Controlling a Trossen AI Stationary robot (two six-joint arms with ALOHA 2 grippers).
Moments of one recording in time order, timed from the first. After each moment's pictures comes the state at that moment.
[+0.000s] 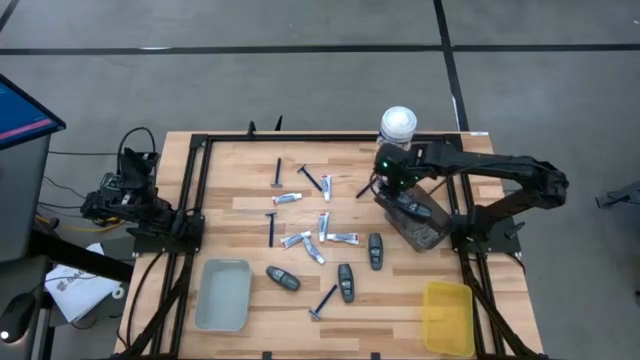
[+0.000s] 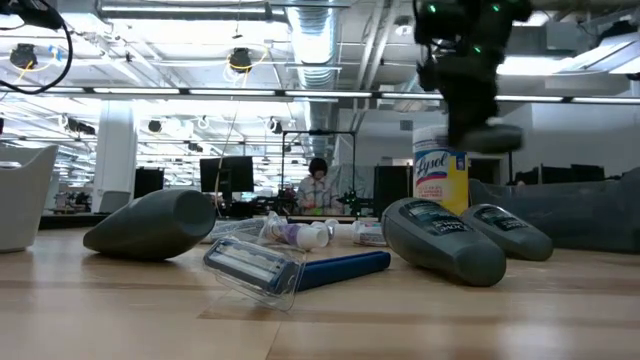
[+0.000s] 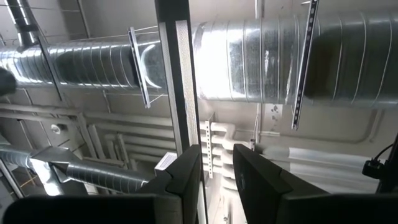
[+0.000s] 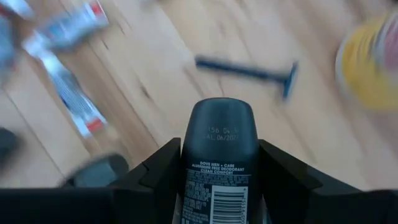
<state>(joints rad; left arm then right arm) -0.22 0.00 0.01 1.57 -0.37 0.28 -0.31 1.37 1.07 -0.96 0.06 0.28</state>
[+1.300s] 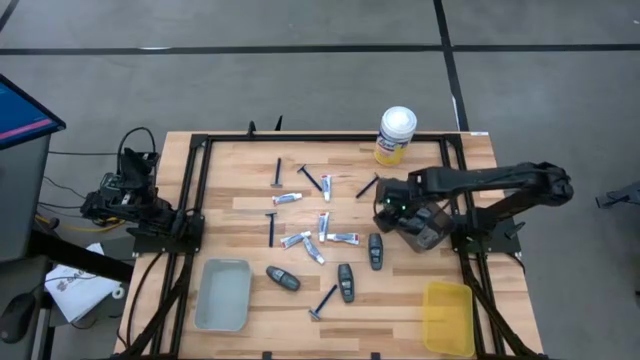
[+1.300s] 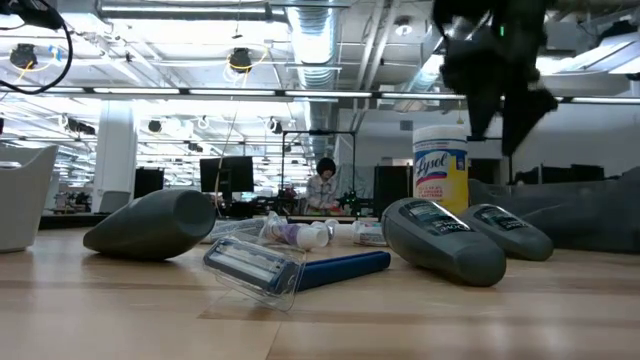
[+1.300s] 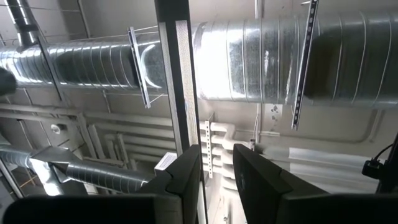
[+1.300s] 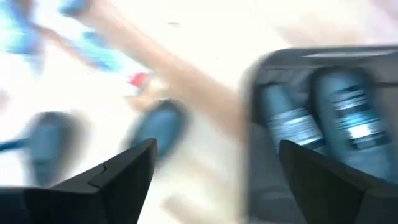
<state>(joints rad) -0.22 0.00 0.01 1.57 -0.37 0.28 -0.02 1.35 1.04 -1.01 0.02 0.93</state>
